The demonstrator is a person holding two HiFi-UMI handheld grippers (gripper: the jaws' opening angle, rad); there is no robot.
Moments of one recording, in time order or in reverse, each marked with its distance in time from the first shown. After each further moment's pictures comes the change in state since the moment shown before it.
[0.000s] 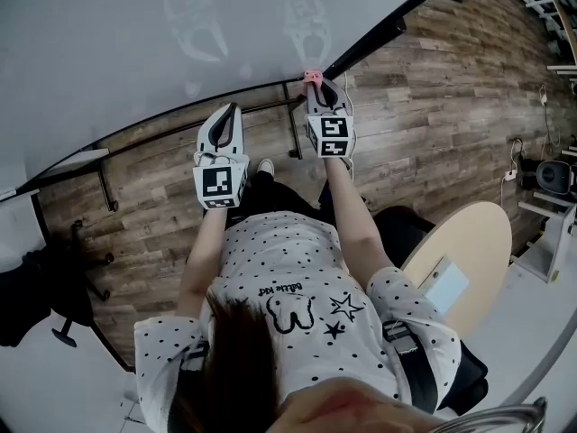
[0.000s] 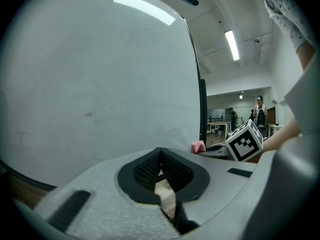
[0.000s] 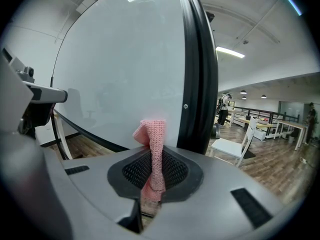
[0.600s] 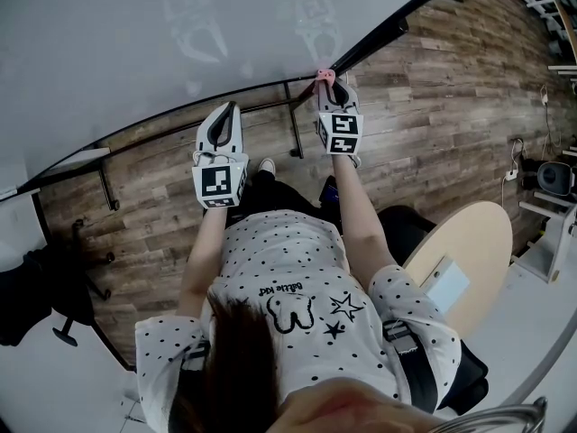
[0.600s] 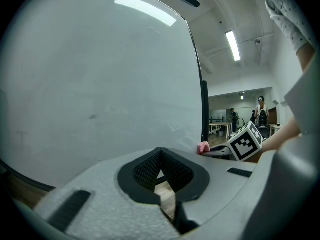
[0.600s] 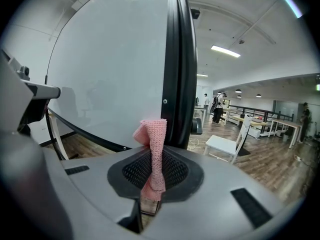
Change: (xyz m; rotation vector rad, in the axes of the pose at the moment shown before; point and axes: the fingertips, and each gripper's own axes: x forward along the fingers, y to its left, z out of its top) left arm -0.001 0.007 0.005 -0.008 -0.012 0.013; right arm -0.003 -0.028 -0.009 0.008 0.028 -0.057
